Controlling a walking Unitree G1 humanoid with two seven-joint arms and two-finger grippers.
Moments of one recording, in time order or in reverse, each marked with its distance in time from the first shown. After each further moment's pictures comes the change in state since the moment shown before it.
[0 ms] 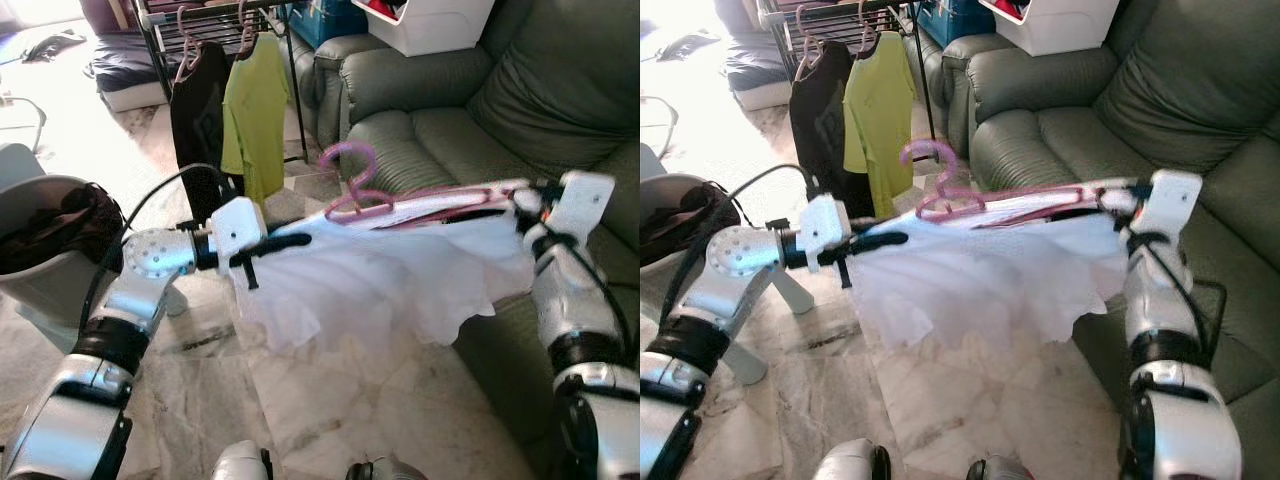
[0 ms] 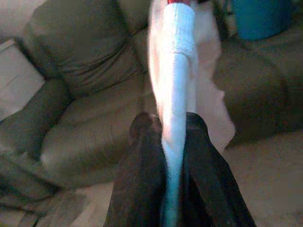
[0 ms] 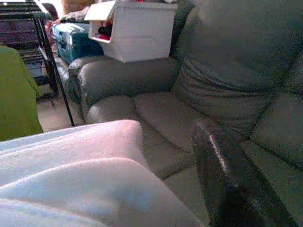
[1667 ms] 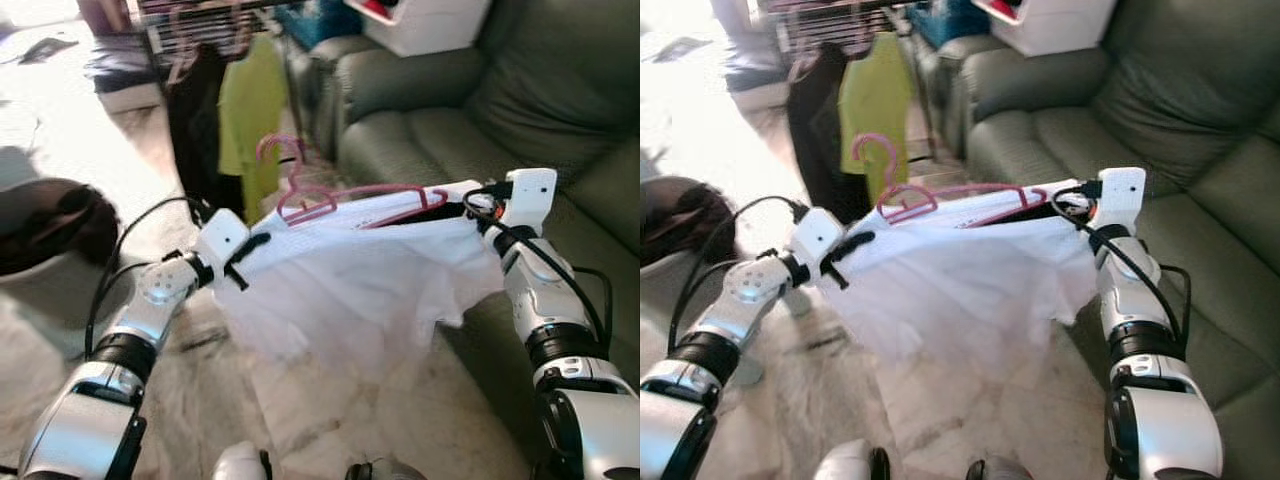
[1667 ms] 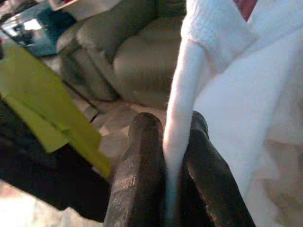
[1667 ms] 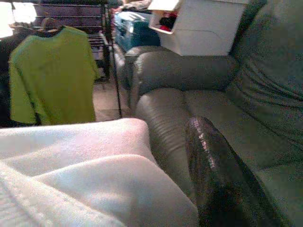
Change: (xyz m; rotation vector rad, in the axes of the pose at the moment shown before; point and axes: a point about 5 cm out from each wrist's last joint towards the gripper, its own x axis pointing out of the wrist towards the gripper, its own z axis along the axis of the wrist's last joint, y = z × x) left arm -0.014 0.002 -0.063 -0.157 0.316 0.487; right arm -0.001 0.047 -0.009 -0.041 0.030 0.267
